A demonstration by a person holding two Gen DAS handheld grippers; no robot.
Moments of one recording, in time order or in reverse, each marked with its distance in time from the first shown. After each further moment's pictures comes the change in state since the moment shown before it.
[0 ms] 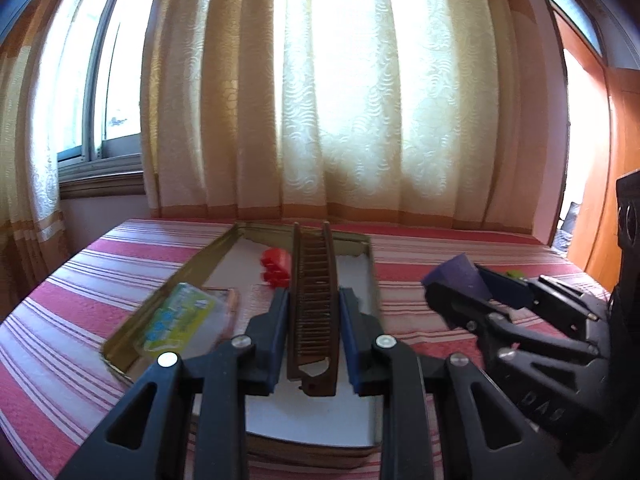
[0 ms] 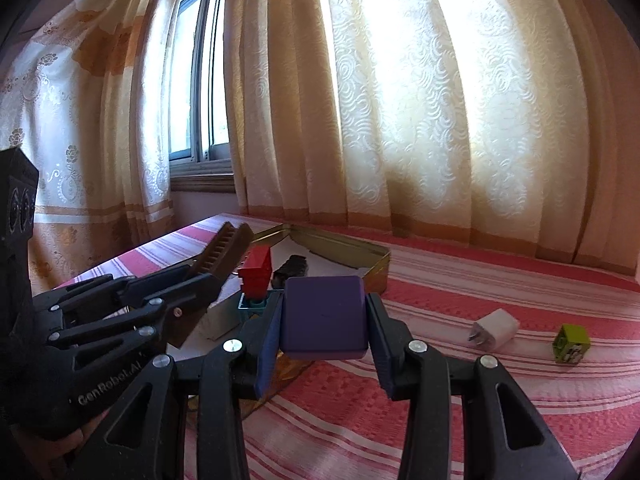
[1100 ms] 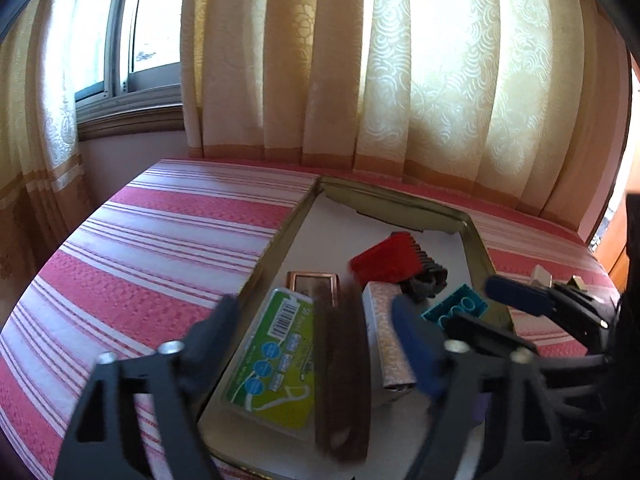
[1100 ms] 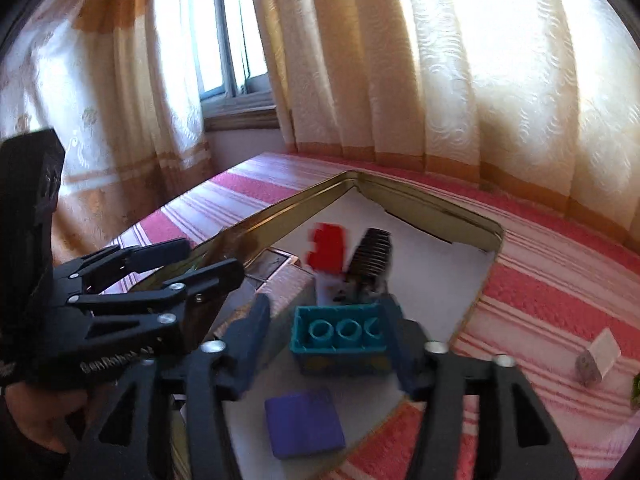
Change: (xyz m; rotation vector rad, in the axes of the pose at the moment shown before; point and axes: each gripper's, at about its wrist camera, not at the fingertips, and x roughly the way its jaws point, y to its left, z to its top) left arm 0.057 0.079 0.022 -0.109 0.234 0.080; right arm 0.101 0.025 0.030 0.016 0.265 0.194
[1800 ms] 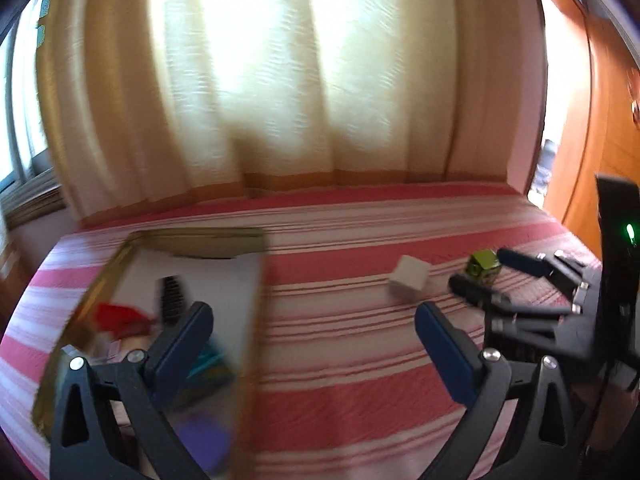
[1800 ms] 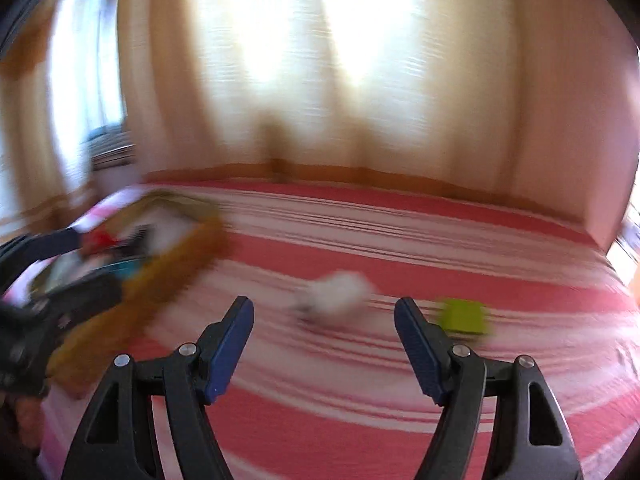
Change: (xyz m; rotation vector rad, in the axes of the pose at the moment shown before) left arm 0.008 -0.201 -0.002 0.285 0.007 -0.167; right arm -0.105 -0.168 -0.060 0.174 -0.045 -0.424
